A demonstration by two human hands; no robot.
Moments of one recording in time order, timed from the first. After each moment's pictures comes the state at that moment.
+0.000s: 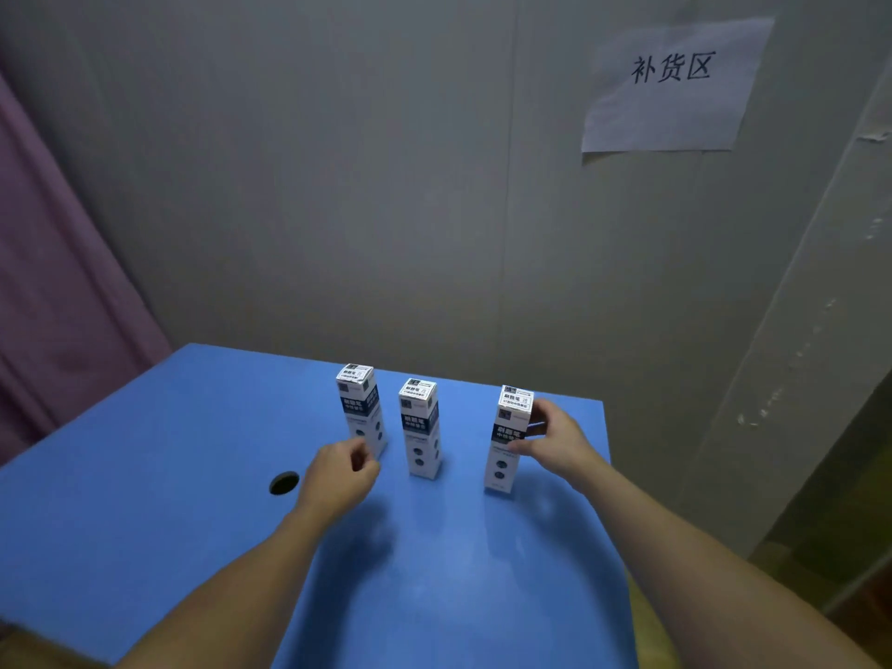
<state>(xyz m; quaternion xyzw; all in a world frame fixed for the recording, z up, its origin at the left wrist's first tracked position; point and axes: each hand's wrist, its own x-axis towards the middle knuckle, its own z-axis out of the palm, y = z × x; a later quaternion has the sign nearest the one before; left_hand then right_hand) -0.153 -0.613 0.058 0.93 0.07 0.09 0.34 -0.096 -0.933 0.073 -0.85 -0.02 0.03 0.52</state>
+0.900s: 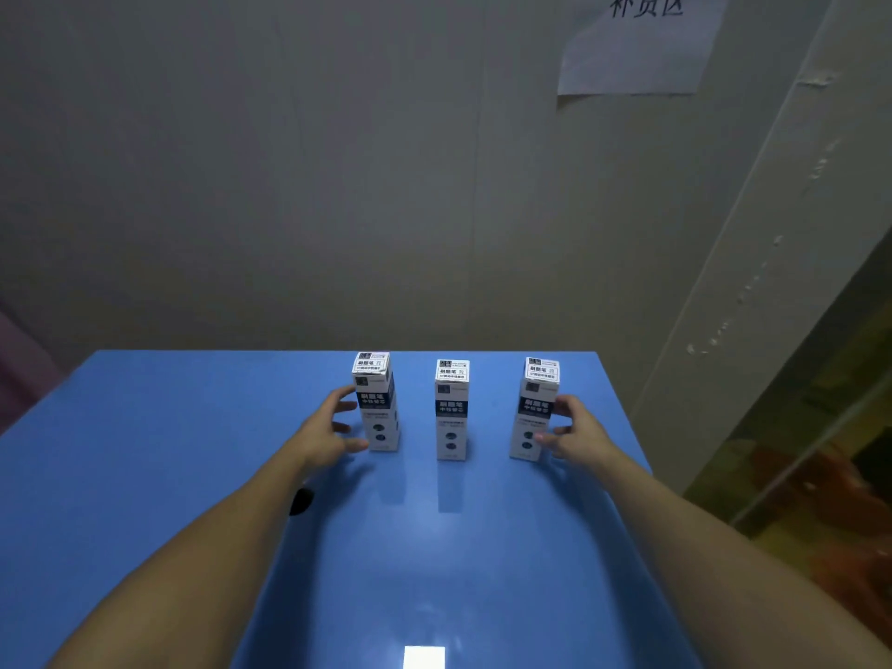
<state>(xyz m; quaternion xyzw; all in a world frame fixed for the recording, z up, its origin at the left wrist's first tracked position) -0.032 -0.495 0.031 0.85 -0.04 -0.15 0.50 -0.108 -0.878 0.026 -0.83 0.17 0.02 0.54</state>
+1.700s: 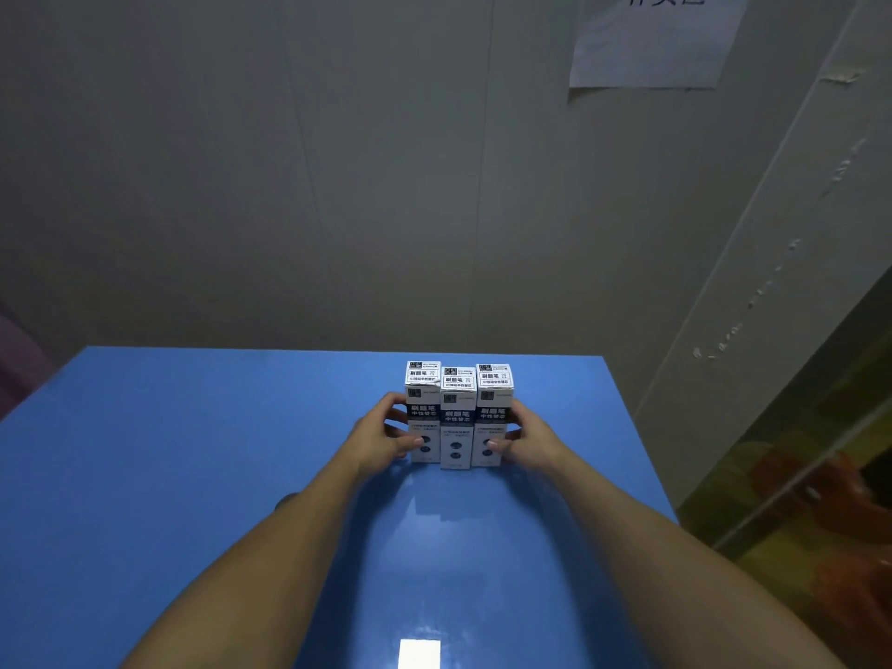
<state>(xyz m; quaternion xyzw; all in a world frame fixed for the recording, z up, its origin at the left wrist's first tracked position) -0.028 -0.568 0.019 0.82 -0.08 -0.14 0.54 -0.076 -0.818 0.024 -0.81 0.09 0.08 0.57</state>
